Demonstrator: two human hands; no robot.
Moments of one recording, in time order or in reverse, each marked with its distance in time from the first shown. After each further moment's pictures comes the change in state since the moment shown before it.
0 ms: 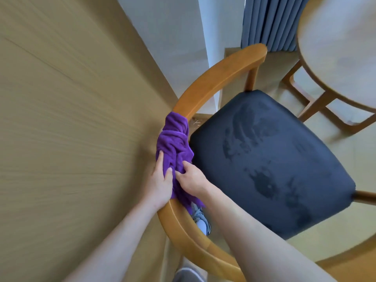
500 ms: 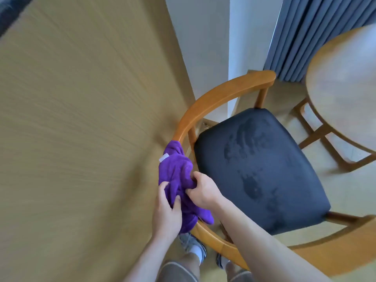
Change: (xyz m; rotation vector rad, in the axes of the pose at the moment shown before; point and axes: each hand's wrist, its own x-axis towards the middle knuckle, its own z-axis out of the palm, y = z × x) left_hand -0.179 0.012 0.051 -0.407 0.285 -0.237; right_hand -0.121 0.009 -0.031 -0.333 -0.112 -0.114
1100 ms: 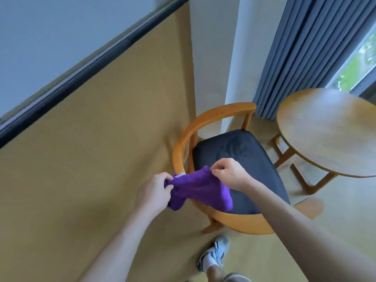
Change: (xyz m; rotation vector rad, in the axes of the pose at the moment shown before) left_hand -0.118 0.018 -0.124 0.319 0.007 0.232; right_hand -0.181 -0.052 -0.072 -0.198 0.105 -0.101
